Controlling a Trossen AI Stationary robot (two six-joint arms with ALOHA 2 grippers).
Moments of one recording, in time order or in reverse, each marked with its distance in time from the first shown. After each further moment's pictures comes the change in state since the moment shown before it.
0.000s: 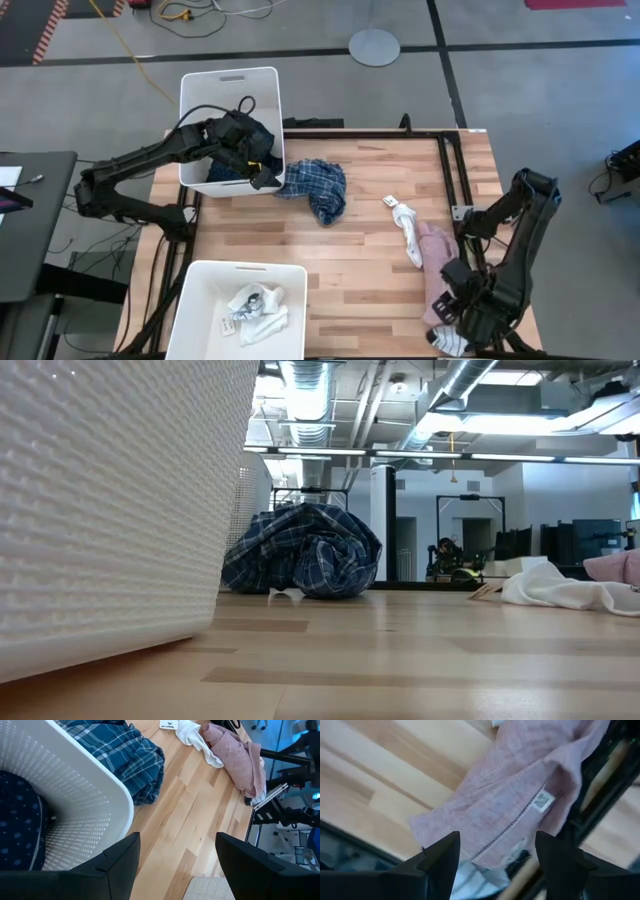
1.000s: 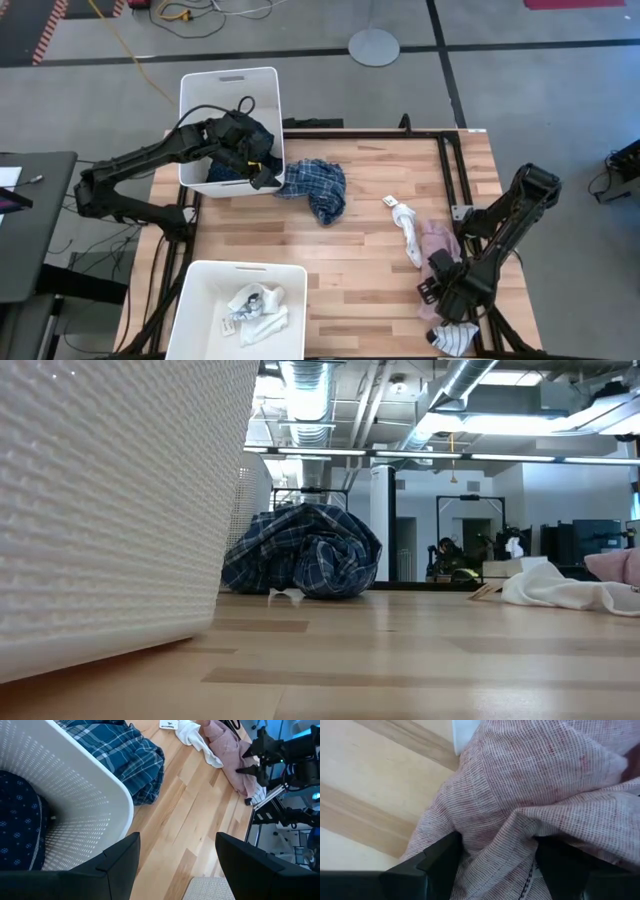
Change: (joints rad) left arm 0.000 0.000 0.000 0.000 0.000 0.000; right arm -0.093 -0.008 -0.528 0.472 0.026 0.031
